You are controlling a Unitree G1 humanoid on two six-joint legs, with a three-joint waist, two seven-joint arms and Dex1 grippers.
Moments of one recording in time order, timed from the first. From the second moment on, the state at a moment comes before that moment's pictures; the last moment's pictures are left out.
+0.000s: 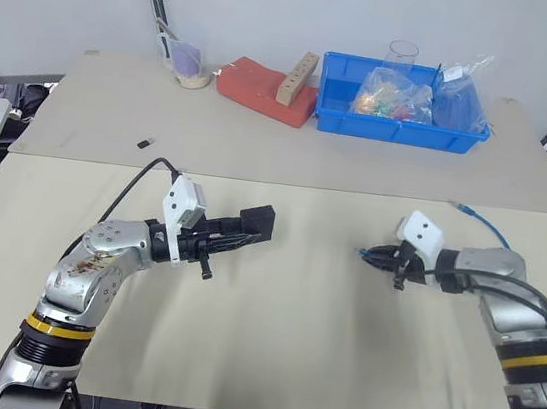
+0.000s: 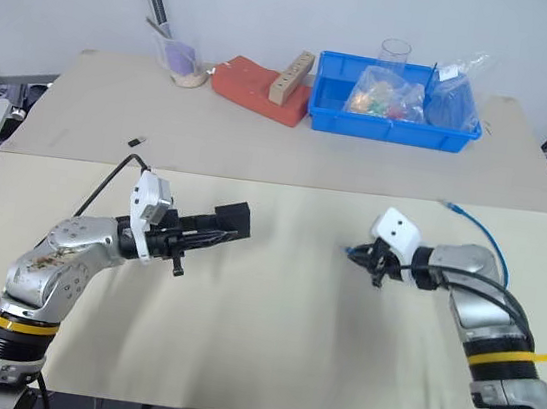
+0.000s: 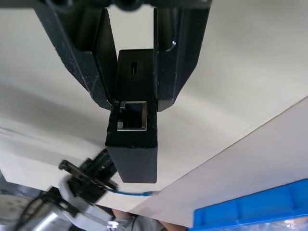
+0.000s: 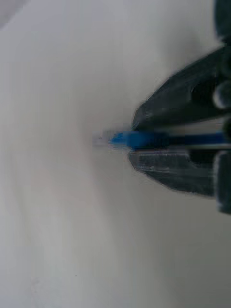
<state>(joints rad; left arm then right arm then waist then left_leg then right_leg) -0.26 0.52 -0.01 -0.23 -0.50 0.45 -0.92 -0.42 -0.77 0.14 0.15 0.12 0.30 1.03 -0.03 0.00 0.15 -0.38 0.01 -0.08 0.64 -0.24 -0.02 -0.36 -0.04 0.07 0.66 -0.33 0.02</state>
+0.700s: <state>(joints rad) -0.38 0.30 0.02 0.29 -0.22 0.02 -0.60 -0.37 -0.59 -0.06 -0.50 0.49 0.85 0.71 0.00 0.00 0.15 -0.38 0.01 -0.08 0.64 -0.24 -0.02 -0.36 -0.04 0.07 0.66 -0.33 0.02</state>
